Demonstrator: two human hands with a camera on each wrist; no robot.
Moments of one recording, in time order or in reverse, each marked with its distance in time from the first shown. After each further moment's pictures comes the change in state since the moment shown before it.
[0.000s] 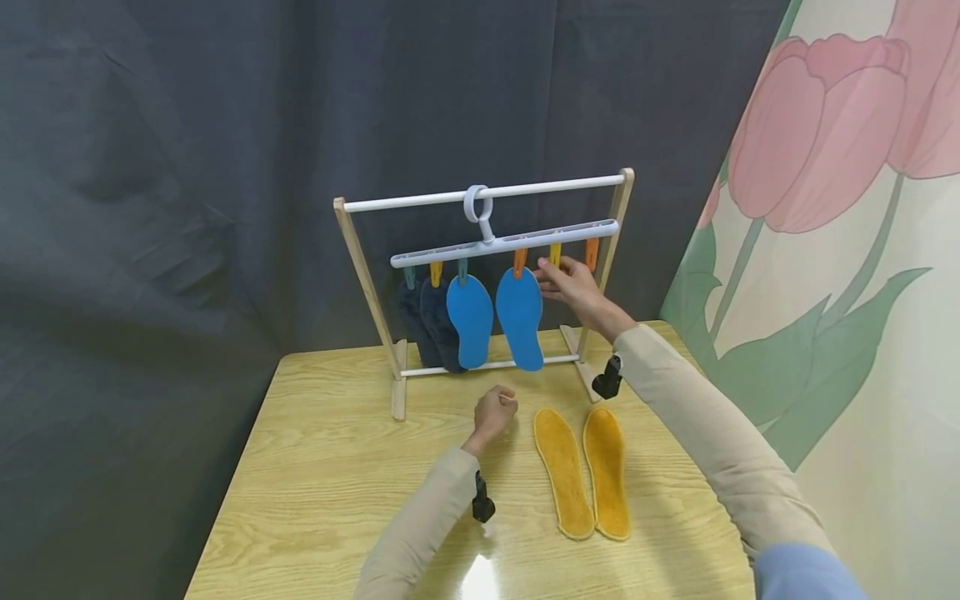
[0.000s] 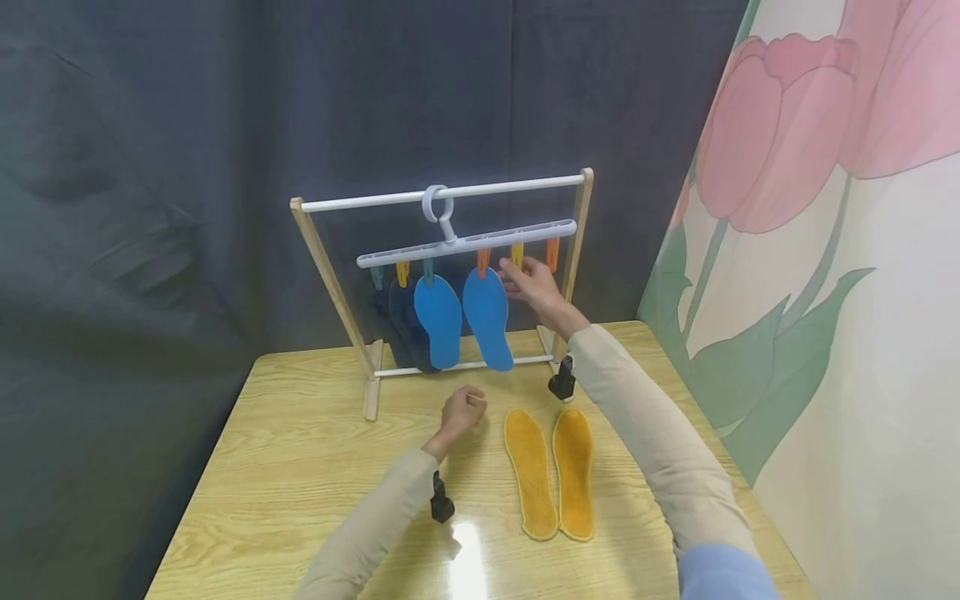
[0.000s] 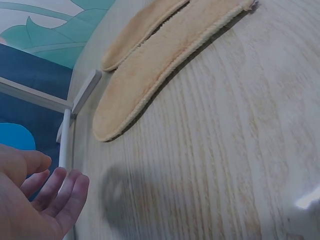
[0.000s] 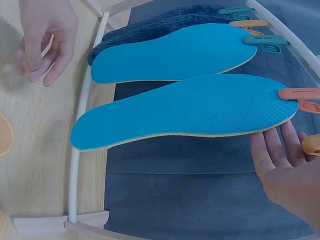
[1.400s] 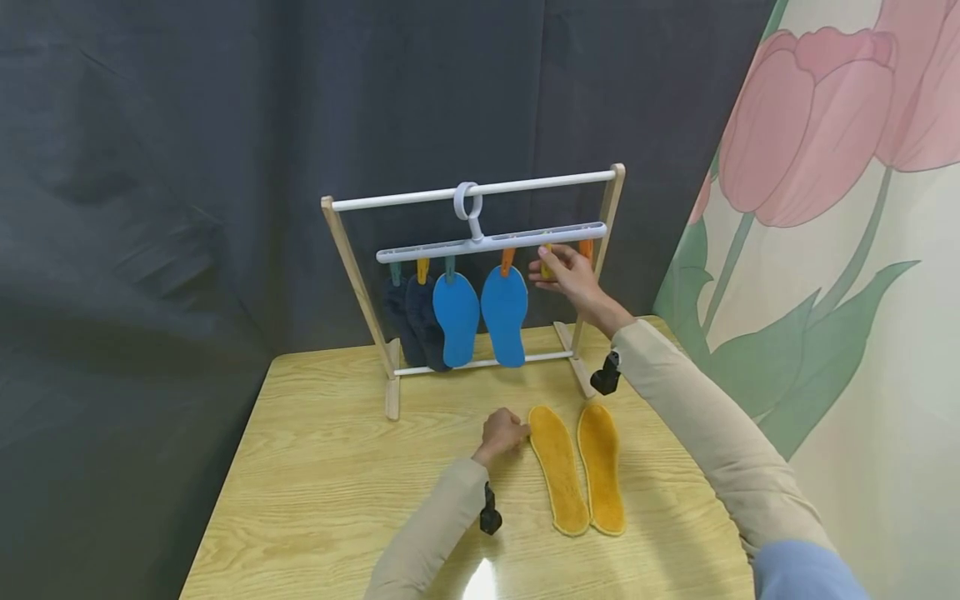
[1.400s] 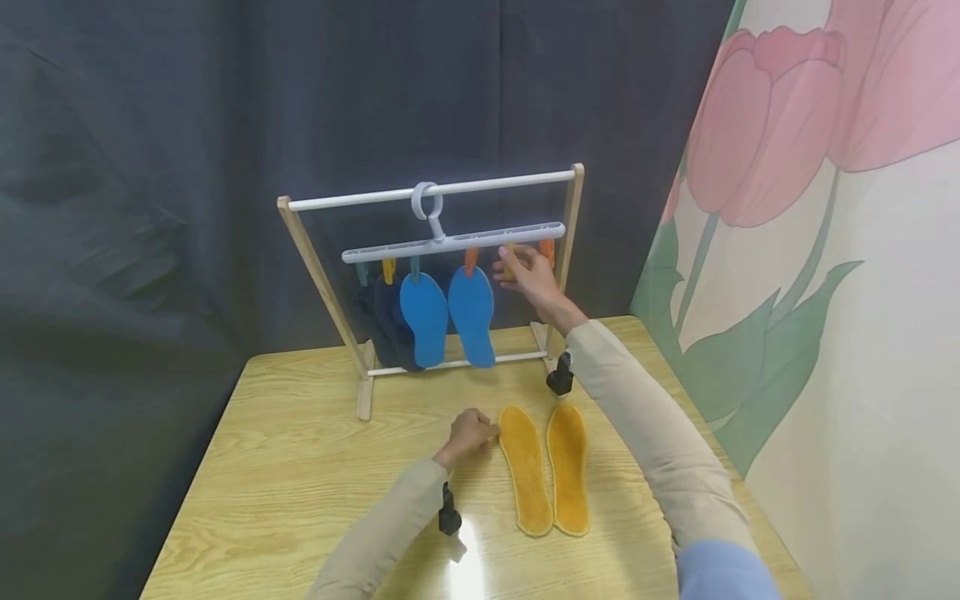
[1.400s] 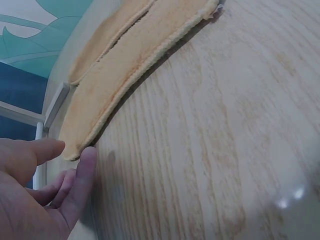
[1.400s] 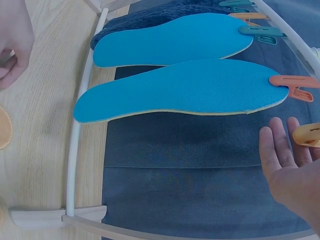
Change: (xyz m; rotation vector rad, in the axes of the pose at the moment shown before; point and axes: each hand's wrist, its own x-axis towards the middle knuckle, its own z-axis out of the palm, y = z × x) left_hand -0.014 -0.019 0.034 -0.021 -0.190 -0.083; right_hand -0.004 -0.011 -0.007 0.078 0.016 -0.056
